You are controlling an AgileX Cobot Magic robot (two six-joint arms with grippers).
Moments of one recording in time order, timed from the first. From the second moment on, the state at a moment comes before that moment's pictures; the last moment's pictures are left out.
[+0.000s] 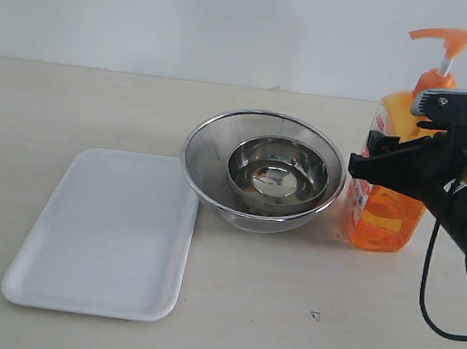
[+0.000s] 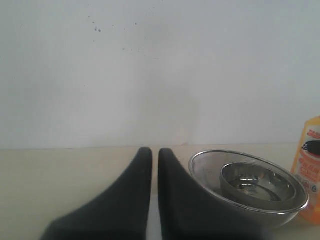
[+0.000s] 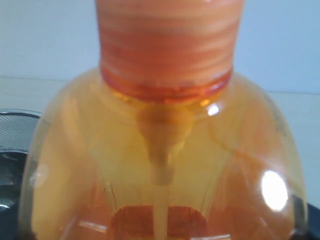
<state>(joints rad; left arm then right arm) -0.22 0.00 0.00 -1.74 0.05 1.63 0.41 1.68 -0.54 0.38 -0.81 -0.20</state>
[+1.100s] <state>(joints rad) -0.22 0.00 0.00 -0.03 0.16 0.03 0.41 1.68 -0.54 0.38 -0.81 -0.20</state>
